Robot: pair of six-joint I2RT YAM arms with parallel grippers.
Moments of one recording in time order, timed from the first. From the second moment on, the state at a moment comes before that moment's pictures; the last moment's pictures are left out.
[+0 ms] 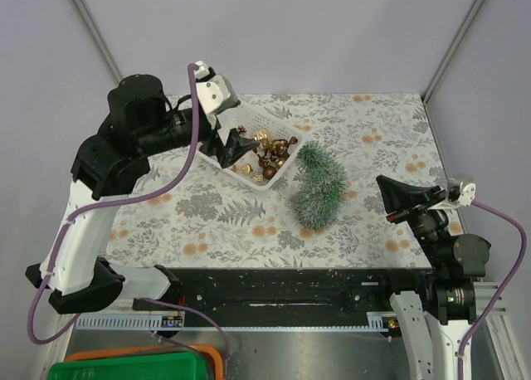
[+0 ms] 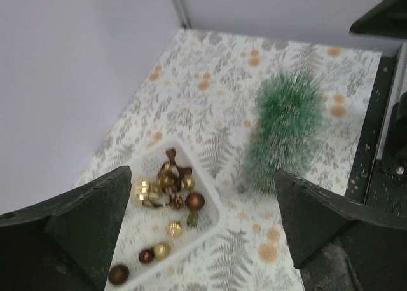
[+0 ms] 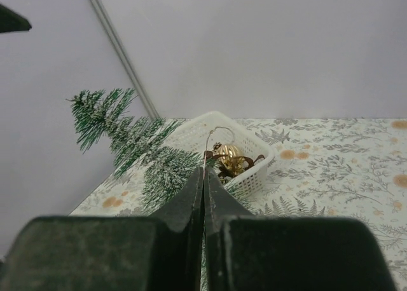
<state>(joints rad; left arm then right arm) -0.64 1.26 1.95 -0.91 0.40 0.32 0.03 0.21 0.72 -0.20 -0.38 0.48</state>
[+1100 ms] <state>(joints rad) -1.09 1.80 2.27 -0.78 0.39 0.87 0.03 0.19 0.73 -0.11 -0.46 0.47</state>
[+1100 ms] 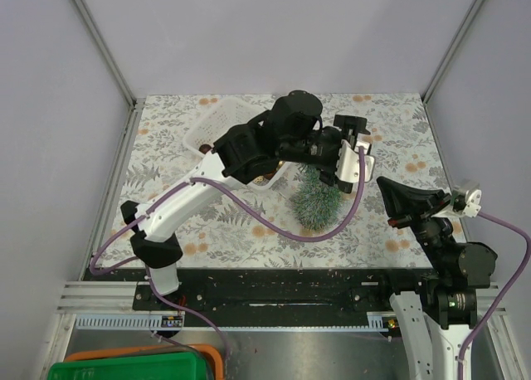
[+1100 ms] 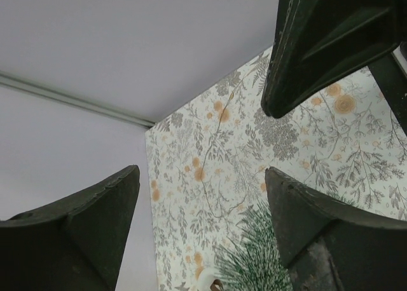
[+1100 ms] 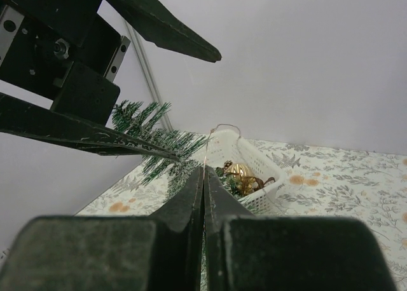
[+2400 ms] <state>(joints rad) -1.16 1.77 1.95 -0.05 0.12 1.10 0.03 0.17 0.72 -0.10 -0.50 0.51</state>
